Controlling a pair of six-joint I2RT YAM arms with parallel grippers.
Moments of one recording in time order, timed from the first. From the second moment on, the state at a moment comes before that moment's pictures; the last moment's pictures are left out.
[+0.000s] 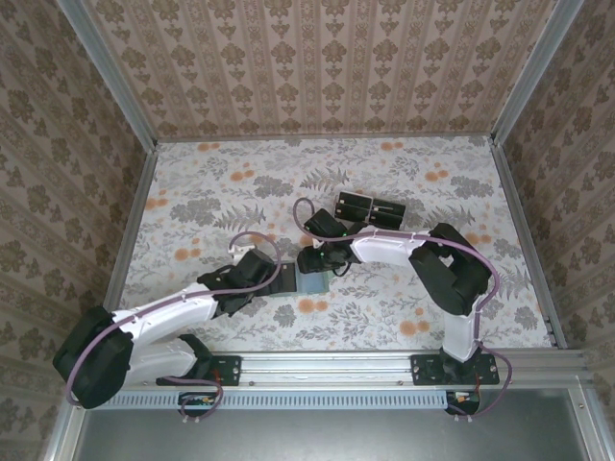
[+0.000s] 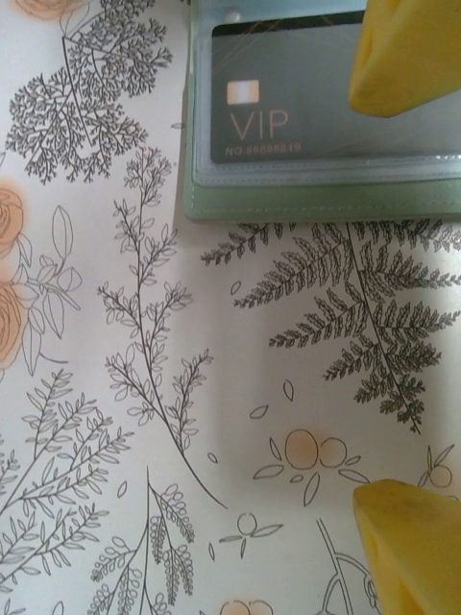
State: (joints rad) left arm -0.81 1.13 0.47 -0.37 -0.34 -0.77; right arm 0.77 1.90 1.15 -0.32 -0.16 0.56
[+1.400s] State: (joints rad) left arm -1.00 1.41 0.54 -0.20 -0.44 -0.76; right arm 0.72 1.88 1.02 -0.03 -0.32 0.81
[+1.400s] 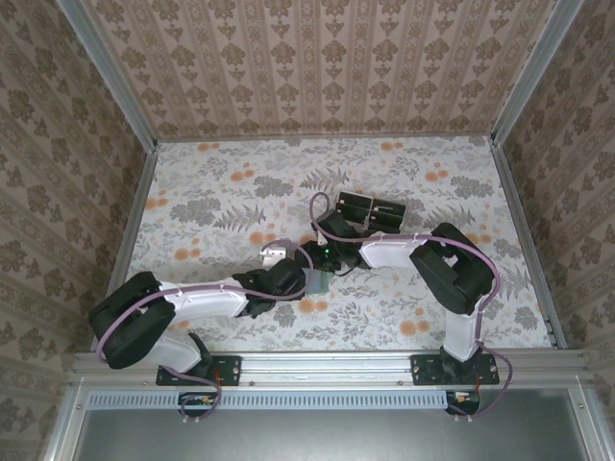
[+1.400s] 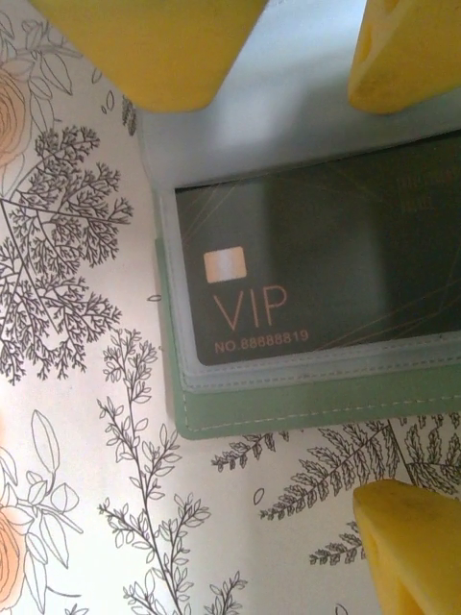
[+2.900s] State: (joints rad) left arm -1.01 1.41 0.52 -0.20 -0.49 -0.82; right arm 0.73 1.75 0.93 -0.08 -0.30 0.85
